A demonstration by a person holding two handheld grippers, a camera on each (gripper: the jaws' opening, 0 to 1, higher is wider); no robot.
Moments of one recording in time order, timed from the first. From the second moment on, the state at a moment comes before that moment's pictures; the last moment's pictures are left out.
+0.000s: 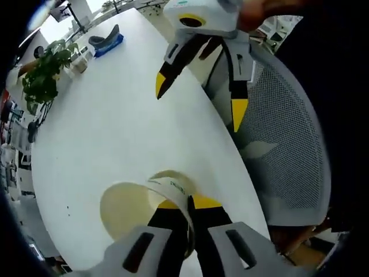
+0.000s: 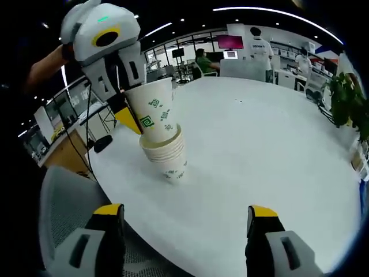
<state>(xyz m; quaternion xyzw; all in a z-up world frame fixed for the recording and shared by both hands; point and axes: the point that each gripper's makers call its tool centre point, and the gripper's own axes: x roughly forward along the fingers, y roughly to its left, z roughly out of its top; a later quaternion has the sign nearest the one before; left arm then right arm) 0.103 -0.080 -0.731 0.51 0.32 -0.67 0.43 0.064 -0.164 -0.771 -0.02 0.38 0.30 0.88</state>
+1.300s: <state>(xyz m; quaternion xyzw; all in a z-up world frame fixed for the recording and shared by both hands) 0.098 -0.076 -0.735 0.54 0.31 -0.66 0.41 0.064 -0.167 -0.771 -0.02 0.38 0.30 0.88</state>
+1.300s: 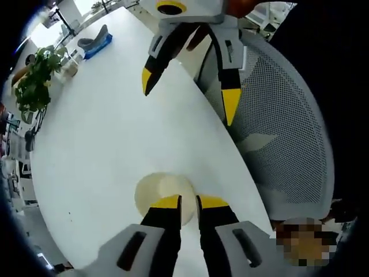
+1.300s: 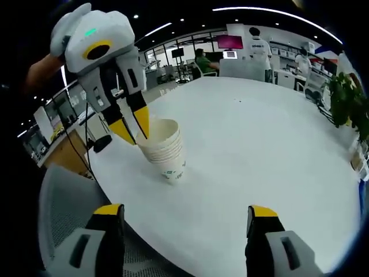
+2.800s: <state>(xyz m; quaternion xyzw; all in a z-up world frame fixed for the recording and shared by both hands) 0.131 -0.028 -0.768 0.31 0.35 -0.56 0.68 0.093 -0.127 -0.779 -0.10 0.37 0.39 0.84</state>
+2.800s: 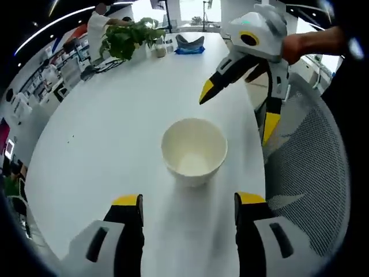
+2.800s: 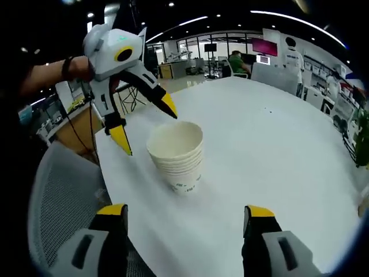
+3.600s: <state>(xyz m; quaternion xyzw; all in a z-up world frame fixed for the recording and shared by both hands) 0.139 -0.059 -0.799 0.27 0.33 -0.57 0.70 0.129 -0.092 -0.793 -0.16 0.35 0.46 0.80</state>
